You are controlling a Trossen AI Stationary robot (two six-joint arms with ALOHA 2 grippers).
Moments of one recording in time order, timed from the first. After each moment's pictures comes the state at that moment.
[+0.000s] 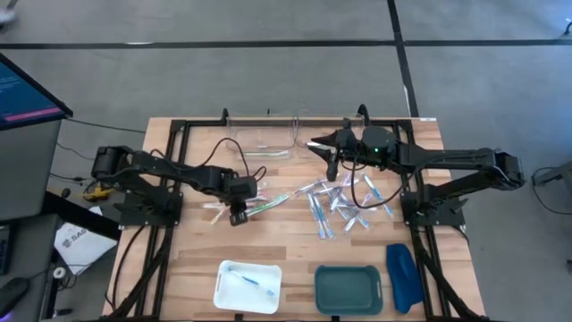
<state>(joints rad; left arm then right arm) 0.01 1.49 0.82 -0.61 -0.07 -0.22 -0.17 1.18 0.87 0.14 0.15 -0.01</state>
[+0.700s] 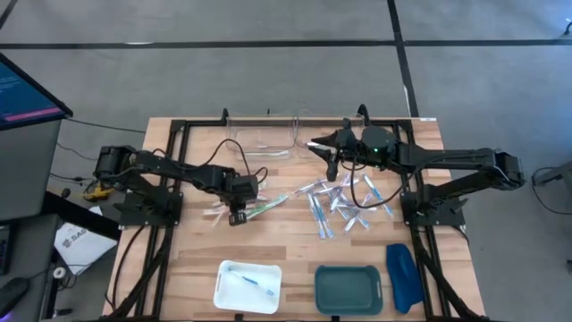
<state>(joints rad) 0.04 1.52 0.82 -0.61 -0.01 -0.16 -0.17 1.18 0.87 0.12 0.15 0.00</state>
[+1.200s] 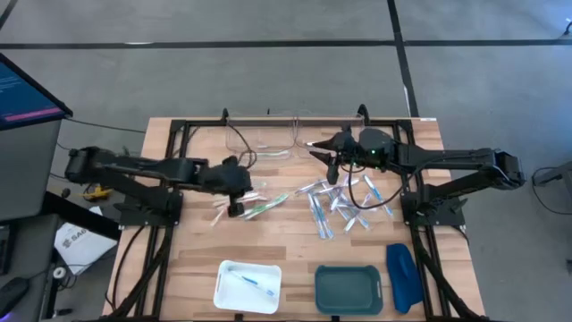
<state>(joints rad) -0.05 1.19 0.88 -0.53 -0.25 -0.11 -0.16 1.18 0.87 0.05 0.15 0.03</state>
